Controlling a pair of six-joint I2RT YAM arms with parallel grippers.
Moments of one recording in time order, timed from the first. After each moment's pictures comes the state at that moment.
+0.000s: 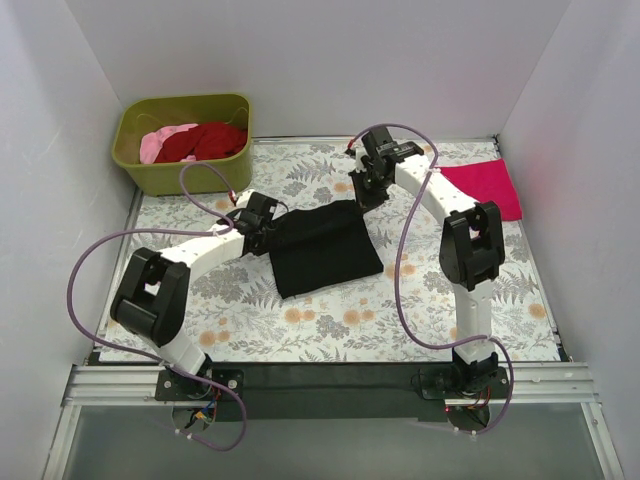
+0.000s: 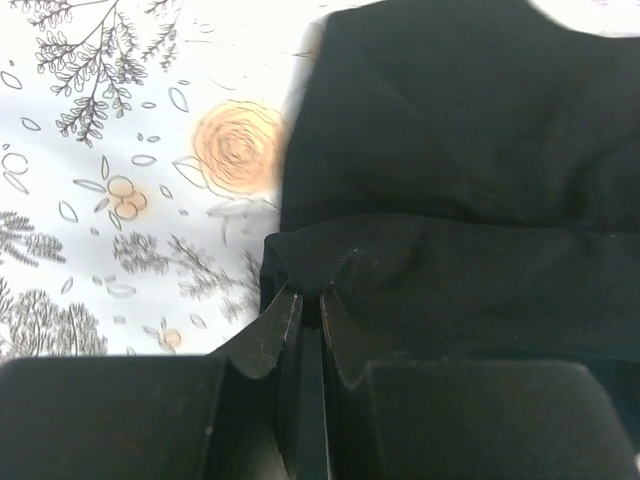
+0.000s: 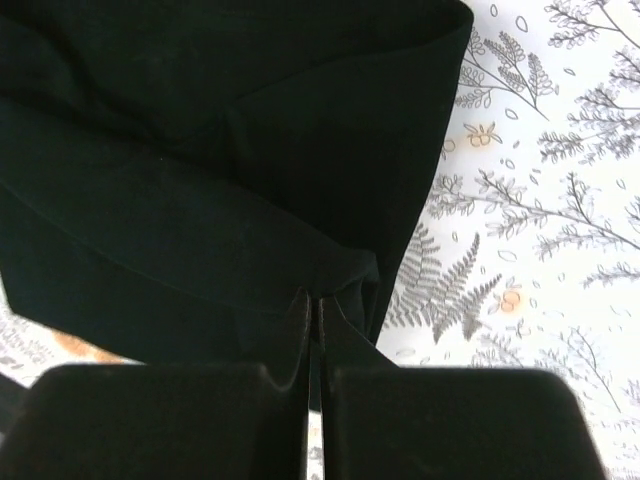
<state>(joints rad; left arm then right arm) -0.46 1.61 0.99 -0.35 -0.25 -0.80 0.44 2.09 1.90 -0.95 -0.26 0.08</state>
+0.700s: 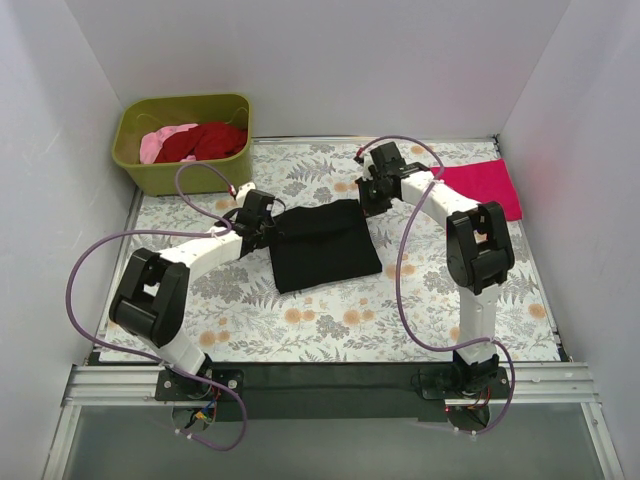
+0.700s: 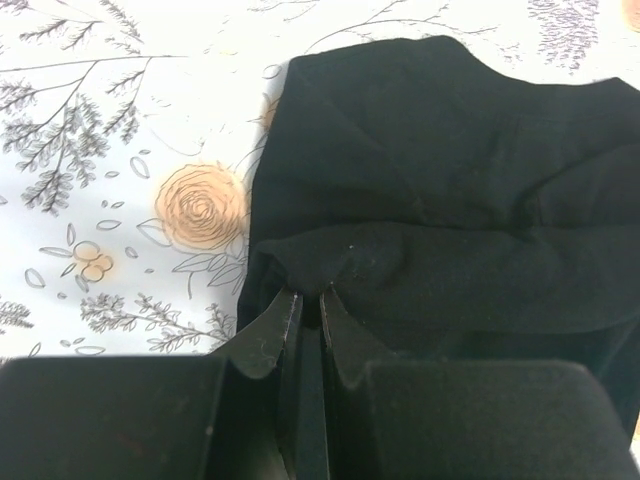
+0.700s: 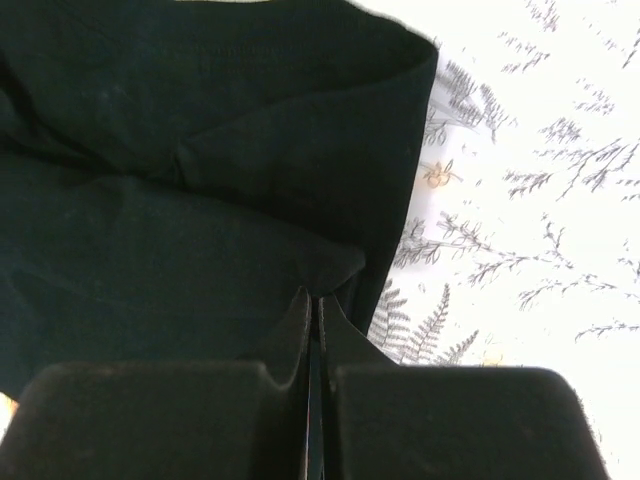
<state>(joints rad) -0.44 1.62 0.96 -0.18 -0.23 -0.76 0.41 2.04 1.60 -0.60 -0.25 0.11</state>
